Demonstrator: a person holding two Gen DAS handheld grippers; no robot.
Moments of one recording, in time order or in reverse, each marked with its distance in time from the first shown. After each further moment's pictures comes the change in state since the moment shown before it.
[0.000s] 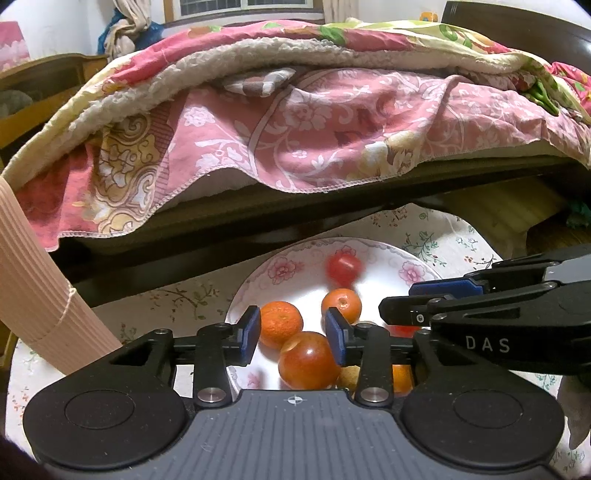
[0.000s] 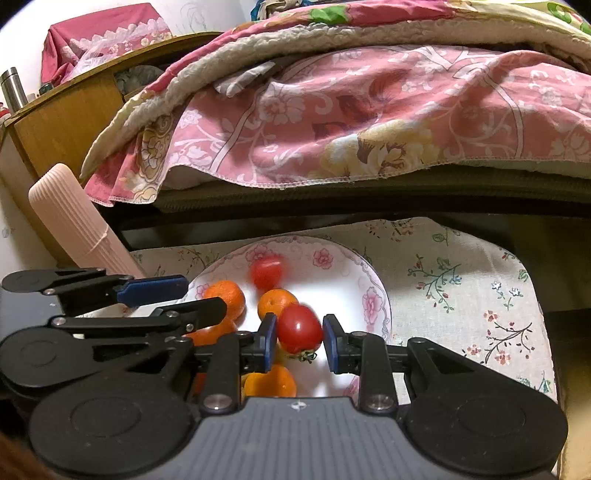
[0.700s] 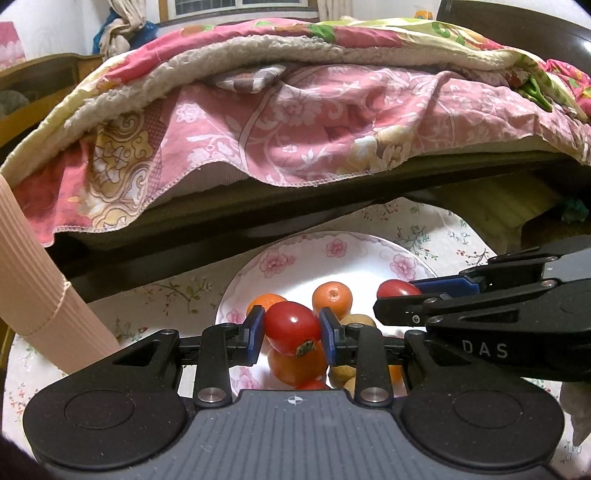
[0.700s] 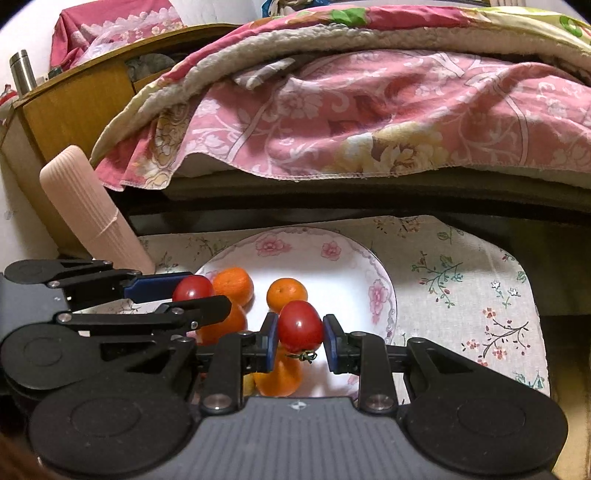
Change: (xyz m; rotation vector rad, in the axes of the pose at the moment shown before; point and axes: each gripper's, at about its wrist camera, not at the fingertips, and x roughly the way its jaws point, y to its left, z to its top) left arm -0.004 -0.005 -0.005 0.002 0.003 -0.013; right arm -0.005 0.007 -0.001 -0.039 0.019 0.000
